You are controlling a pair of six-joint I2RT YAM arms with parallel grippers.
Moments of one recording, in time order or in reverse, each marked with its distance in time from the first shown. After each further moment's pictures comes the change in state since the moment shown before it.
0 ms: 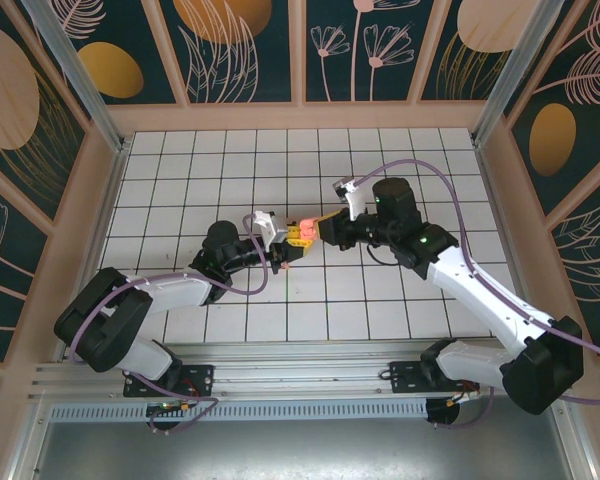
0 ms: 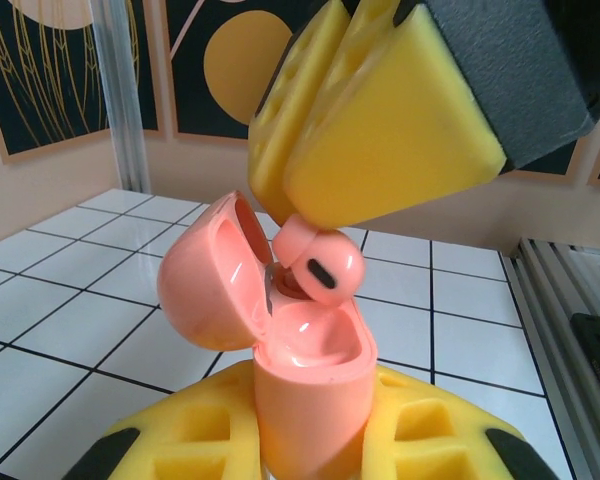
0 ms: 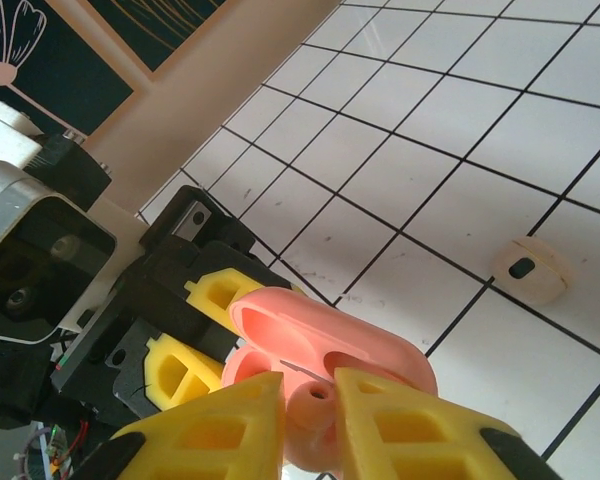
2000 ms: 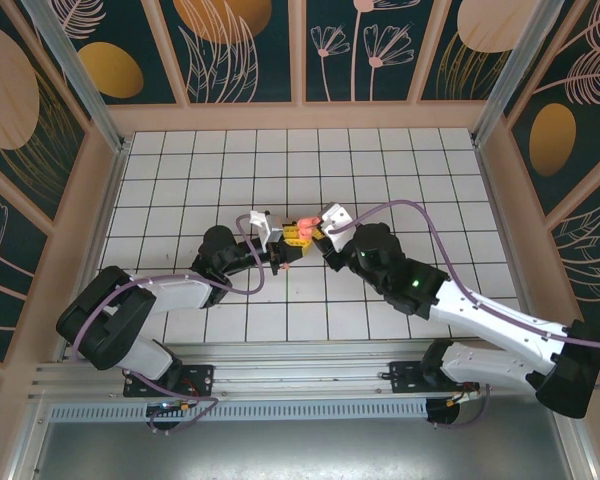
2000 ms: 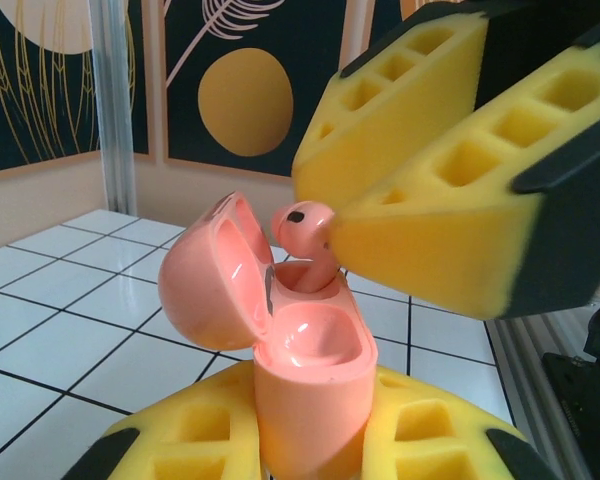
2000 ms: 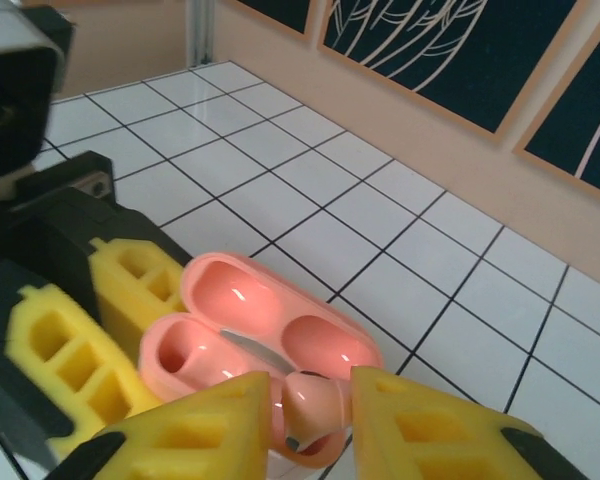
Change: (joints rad) left arm 0.000 0.015 -0.031 0.139 0.007 -0.117; right arm 0.369 -0.155 -0.172 0.197 0.766 -0.376
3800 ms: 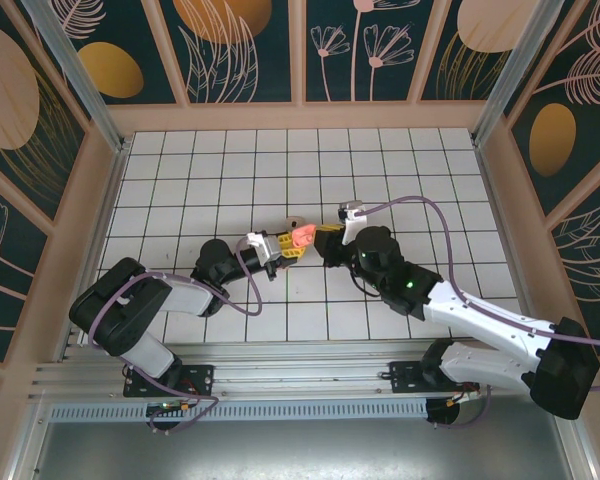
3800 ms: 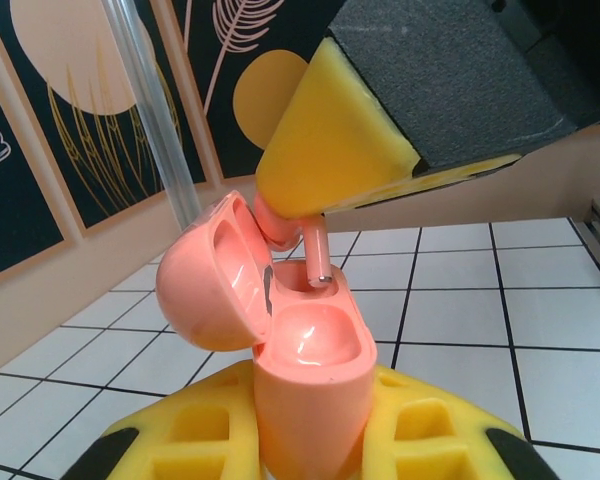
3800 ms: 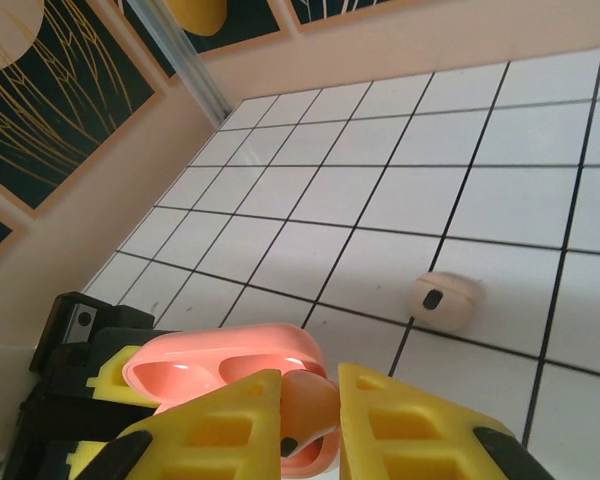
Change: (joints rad) left arm 0.006 0.088 -0.111 0.220 -0.056 0.298; right arm -0.063 0.030 -0.108 0.162 -0.077 0.594
